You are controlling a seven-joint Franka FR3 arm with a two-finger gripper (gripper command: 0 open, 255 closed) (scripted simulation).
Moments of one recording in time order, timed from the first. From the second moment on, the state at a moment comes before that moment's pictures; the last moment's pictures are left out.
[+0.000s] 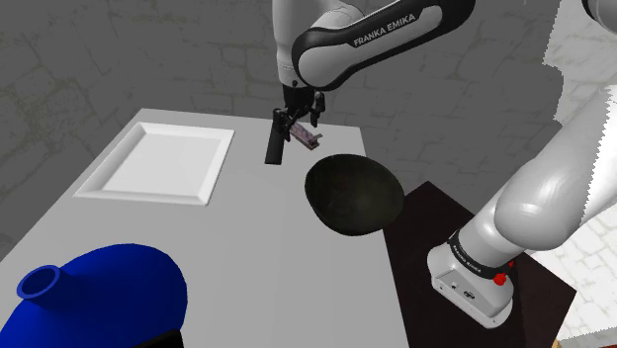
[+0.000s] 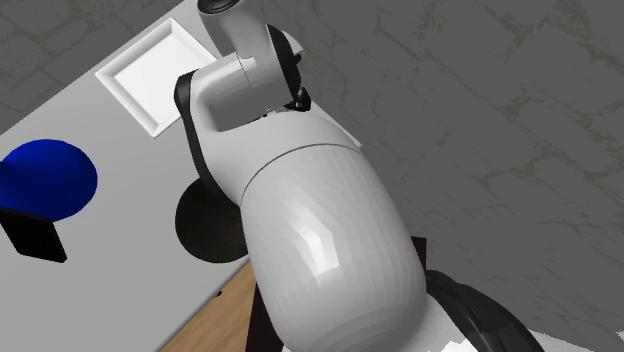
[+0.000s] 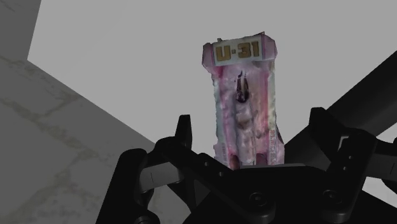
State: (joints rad) arm 0.08 0.03 0.37 -2.12 -0.17 2.09 0.52
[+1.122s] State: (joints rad) arm 0.08 -0.01 0.37 -2.07 -0.15 2.01 0.50
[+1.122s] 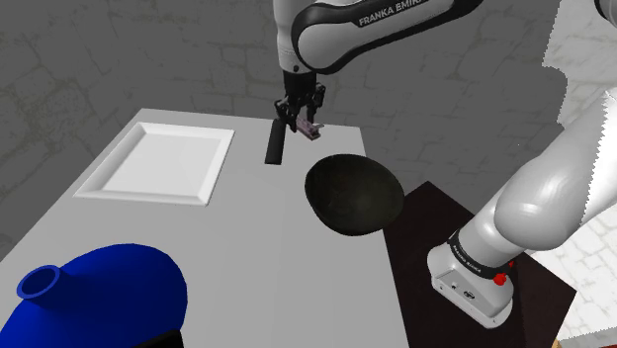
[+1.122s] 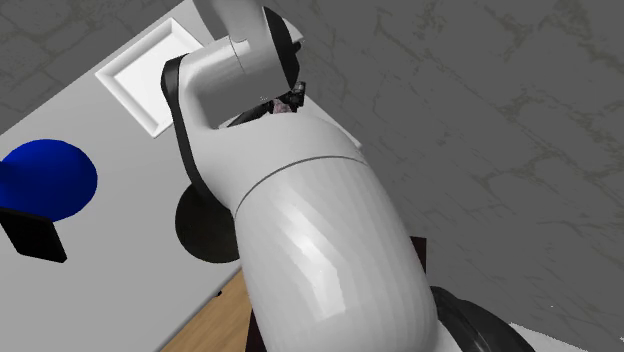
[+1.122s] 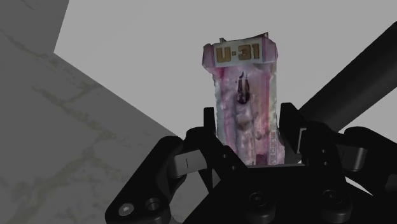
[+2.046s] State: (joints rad) arm 0.08 -0.05 0.37 -1.93 -0.12 1.83 0.46
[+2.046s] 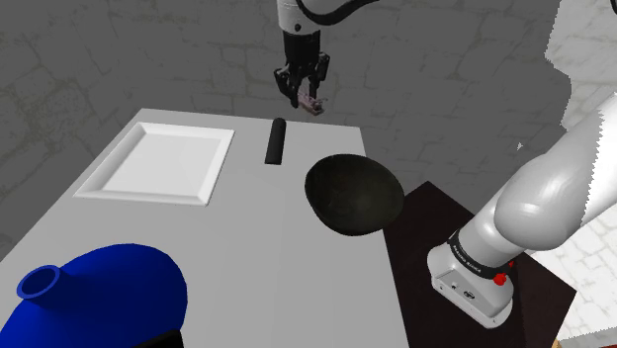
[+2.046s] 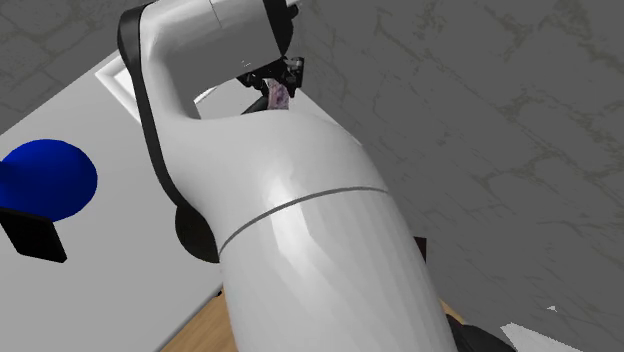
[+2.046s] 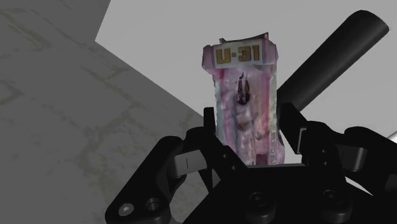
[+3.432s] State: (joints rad) arm 0.14 -0.30 0.41 -1.99 -0.02 1.66 0.51
